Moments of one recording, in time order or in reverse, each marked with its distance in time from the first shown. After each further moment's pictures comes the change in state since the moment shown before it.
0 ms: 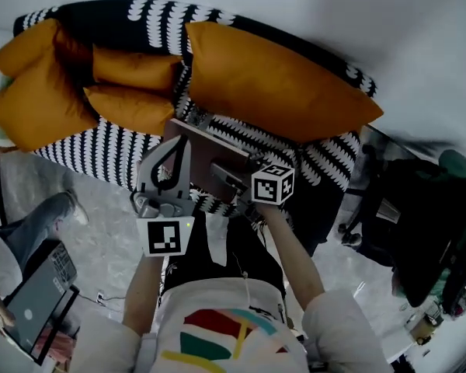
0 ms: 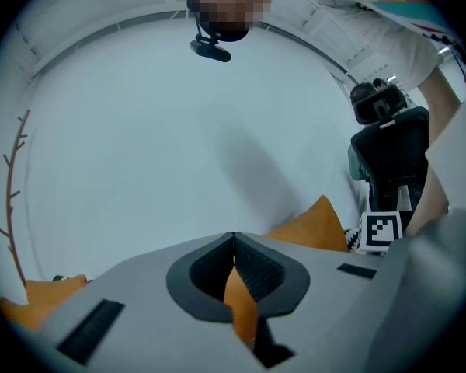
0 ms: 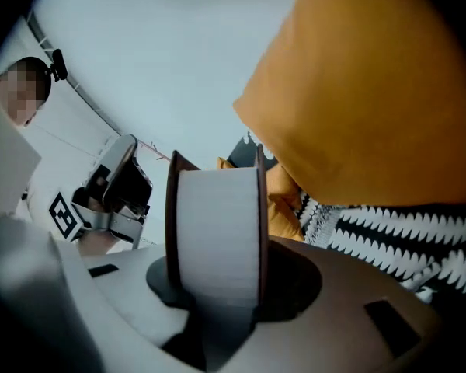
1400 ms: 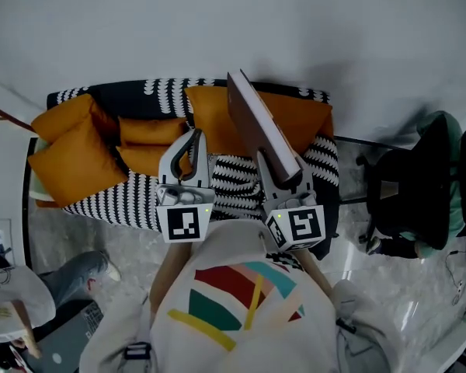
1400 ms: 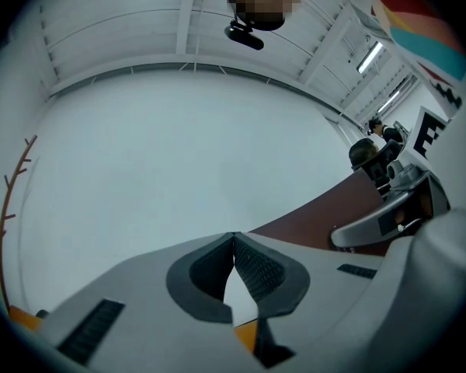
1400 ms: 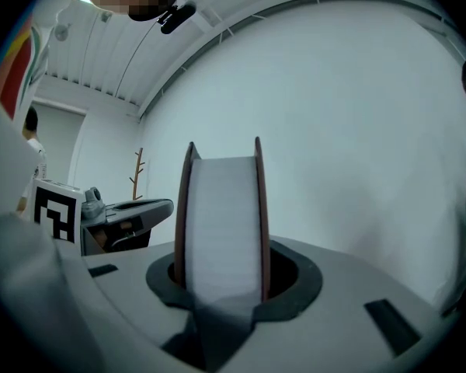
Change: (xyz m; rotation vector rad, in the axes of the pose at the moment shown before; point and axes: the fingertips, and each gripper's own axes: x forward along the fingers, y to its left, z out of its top) left arm -0.051 0.002 0.208 -0.008 -0.334 0.011; right arm -0.227 0.270 0.146 -0.788 -0.798 -0.622
